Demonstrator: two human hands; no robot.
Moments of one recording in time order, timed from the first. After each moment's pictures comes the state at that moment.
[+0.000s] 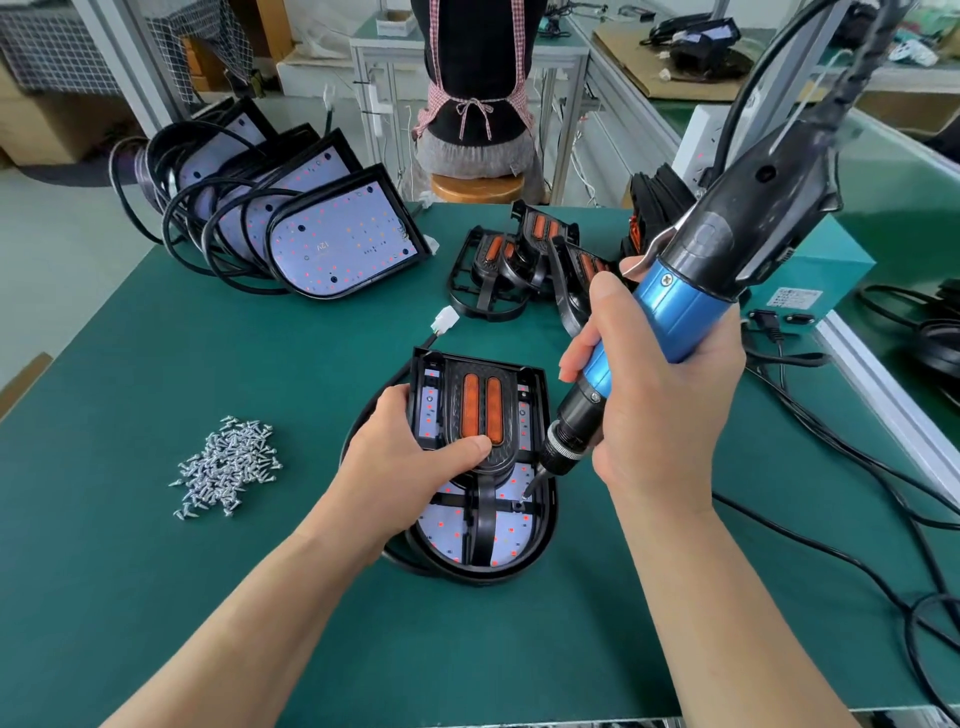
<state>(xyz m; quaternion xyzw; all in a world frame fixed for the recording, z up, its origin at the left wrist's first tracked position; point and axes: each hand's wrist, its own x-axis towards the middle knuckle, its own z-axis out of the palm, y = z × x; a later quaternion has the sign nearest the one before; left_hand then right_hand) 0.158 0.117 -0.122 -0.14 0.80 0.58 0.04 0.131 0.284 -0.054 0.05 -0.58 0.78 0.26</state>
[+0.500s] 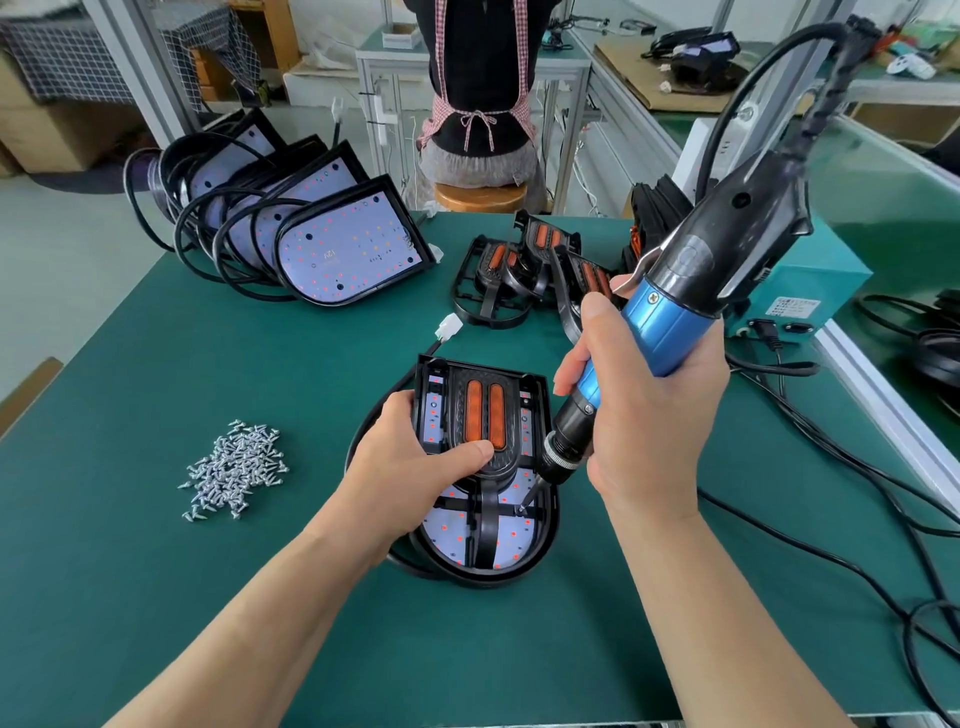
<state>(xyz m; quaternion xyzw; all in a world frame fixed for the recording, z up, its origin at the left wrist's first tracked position) 0.156 0.119 -0.124 -0.13 0.79 0.60 0.03 0.131 0.281 -0.060 0.06 -0.58 0.77 0.26</state>
